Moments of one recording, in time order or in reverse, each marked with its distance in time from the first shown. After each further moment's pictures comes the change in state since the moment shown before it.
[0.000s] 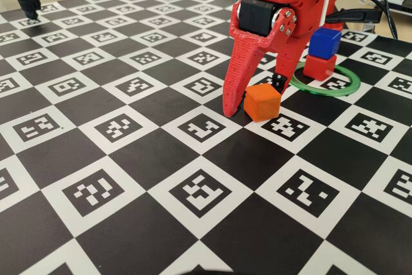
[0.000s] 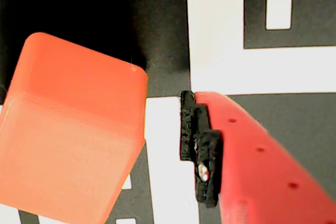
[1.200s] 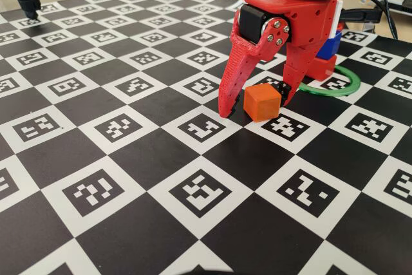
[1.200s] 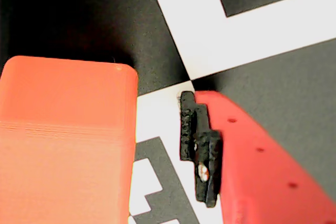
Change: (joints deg) arm -1.2 -3.8 -2.8 0.4 17.7
